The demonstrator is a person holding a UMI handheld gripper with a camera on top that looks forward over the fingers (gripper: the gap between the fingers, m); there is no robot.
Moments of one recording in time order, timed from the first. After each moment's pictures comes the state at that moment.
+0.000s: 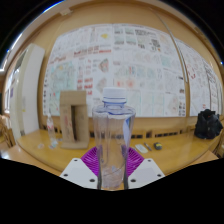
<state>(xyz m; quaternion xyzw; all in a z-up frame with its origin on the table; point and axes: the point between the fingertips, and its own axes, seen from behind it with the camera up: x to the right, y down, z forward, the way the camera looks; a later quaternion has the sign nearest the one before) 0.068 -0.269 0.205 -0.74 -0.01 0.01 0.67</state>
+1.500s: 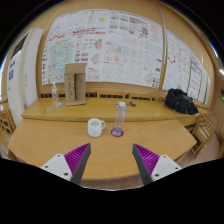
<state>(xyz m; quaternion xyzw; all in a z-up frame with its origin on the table) 0.016 -0.633 0.182 -0.85 0.05 -0.09 0.51</state>
